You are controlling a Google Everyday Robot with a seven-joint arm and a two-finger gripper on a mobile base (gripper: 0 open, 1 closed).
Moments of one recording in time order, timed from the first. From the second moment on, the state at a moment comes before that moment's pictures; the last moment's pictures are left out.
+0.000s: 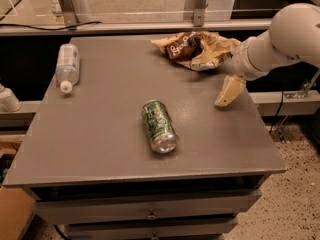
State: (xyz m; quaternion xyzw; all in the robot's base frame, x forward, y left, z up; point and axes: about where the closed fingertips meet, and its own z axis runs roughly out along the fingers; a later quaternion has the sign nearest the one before) arm 0.652 -0.203 0.848 -0.60 0.72 -0.08 0.34
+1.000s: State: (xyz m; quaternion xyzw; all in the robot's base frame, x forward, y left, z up) arm 0.651 -0.203 0.848 -0.60 0.72 -0.08 0.34
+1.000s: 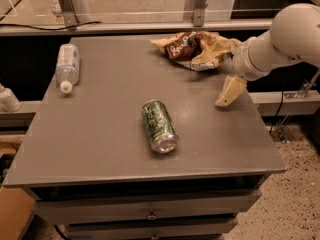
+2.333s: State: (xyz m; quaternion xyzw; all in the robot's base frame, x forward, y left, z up) arm 0.651 -0.202 0.849 -0.60 0.72 -0.08 0.34
